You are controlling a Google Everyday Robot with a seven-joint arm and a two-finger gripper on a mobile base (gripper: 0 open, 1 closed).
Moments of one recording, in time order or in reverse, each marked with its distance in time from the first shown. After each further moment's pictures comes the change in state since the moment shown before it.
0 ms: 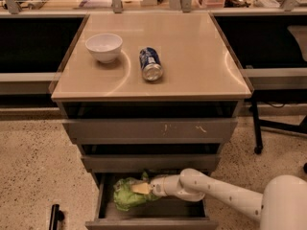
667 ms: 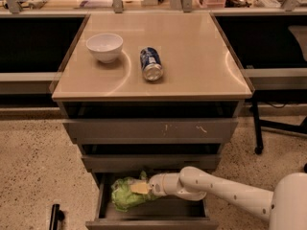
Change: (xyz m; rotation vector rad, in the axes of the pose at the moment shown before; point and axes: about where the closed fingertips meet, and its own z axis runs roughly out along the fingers) arm -0.016 0.037 -0.015 0.003 0.016 -0.043
